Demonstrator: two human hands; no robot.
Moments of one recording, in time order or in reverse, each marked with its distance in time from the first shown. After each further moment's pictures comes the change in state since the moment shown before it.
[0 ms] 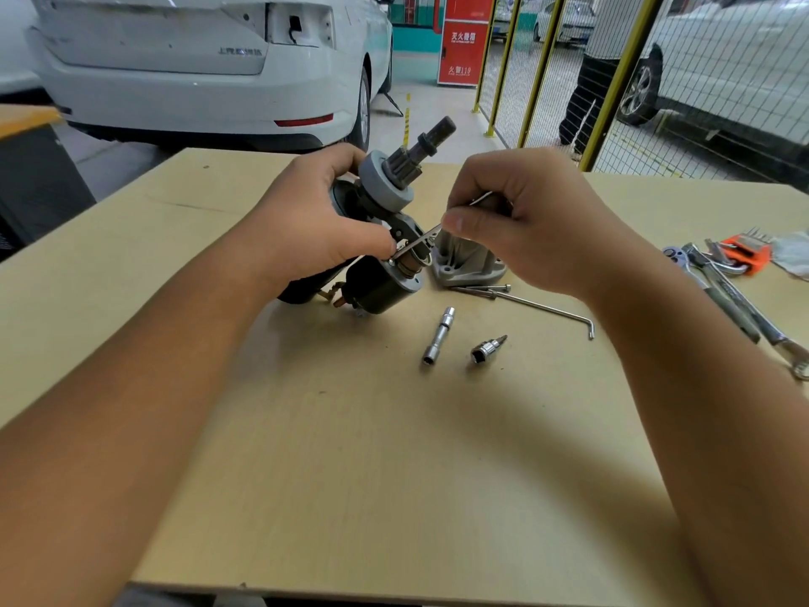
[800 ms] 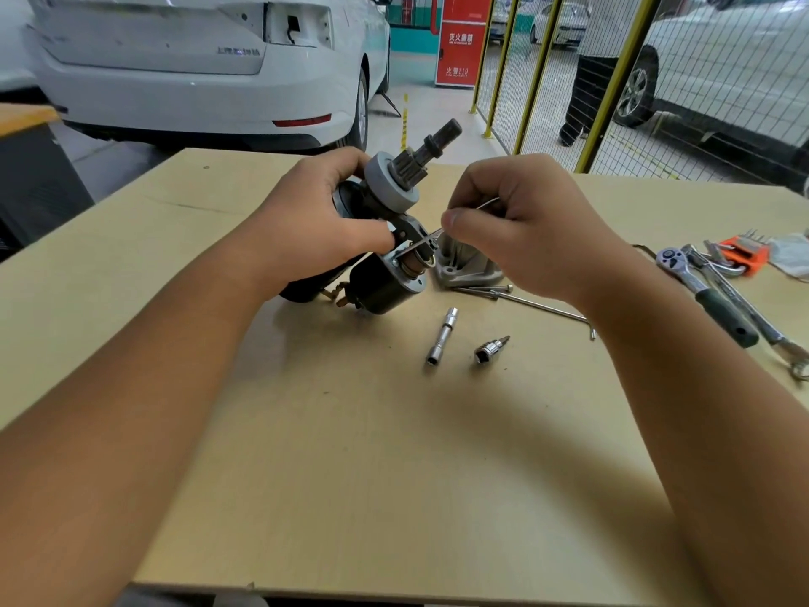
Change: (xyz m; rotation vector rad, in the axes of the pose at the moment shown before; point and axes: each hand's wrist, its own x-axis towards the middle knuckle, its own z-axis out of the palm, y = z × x) left_hand 0.002 -0.005 -0.003 -0.004 -0.030 0.056; right_hand 0.001 -0.002 0.009 0.089 0.018 0.063
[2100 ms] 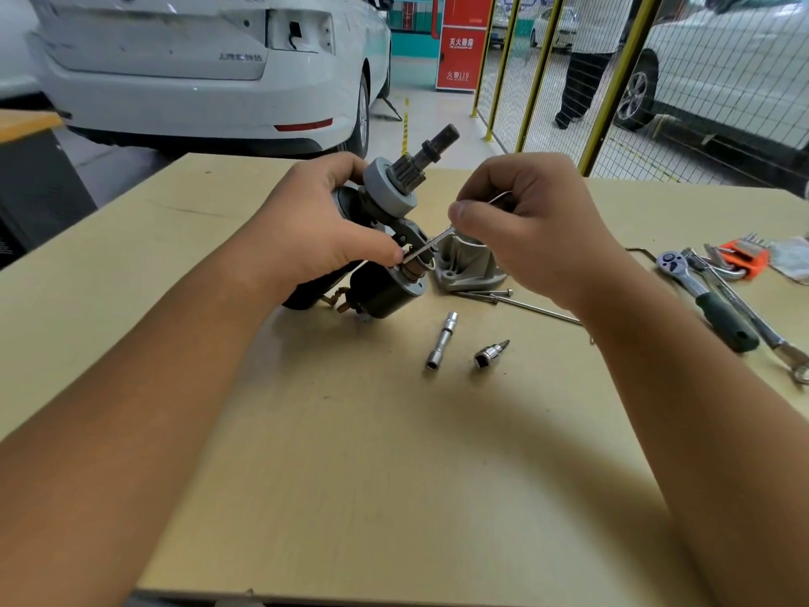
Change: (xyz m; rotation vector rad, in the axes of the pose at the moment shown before) left_hand -0.002 0.006 0.002 -0.087 0.030 -0.088; right_hand 0.000 0.002 0.004 0.143 0.142 0.011
